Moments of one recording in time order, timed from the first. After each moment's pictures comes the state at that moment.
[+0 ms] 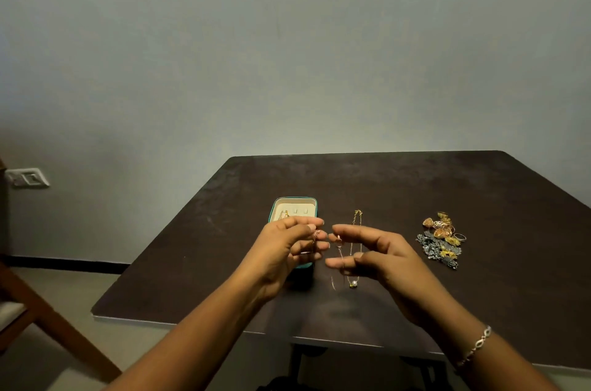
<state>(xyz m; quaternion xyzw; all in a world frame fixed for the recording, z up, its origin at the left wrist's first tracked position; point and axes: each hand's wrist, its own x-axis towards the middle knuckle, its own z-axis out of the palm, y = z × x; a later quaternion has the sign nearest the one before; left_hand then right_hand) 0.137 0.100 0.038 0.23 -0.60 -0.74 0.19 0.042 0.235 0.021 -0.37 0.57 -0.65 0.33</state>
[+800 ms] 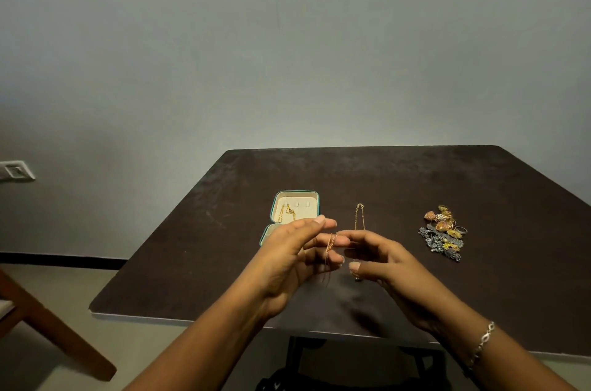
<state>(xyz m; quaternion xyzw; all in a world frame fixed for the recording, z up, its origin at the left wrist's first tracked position) 0.161 0.113 0.042 0.18 -0.57 -0.79 0.14 0.044 0.230 0.000 -0.35 0.61 -0.62 0.34</state>
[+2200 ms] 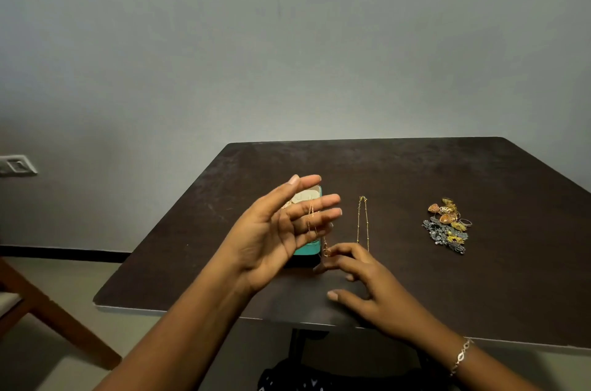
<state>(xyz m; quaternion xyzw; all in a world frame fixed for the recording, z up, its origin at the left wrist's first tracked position) 0.173 0.098 0.073 0.13 -0.51 -0.84 0.15 0.052 0.219 -0.039 -0.58 0.69 -0.41 0.13</state>
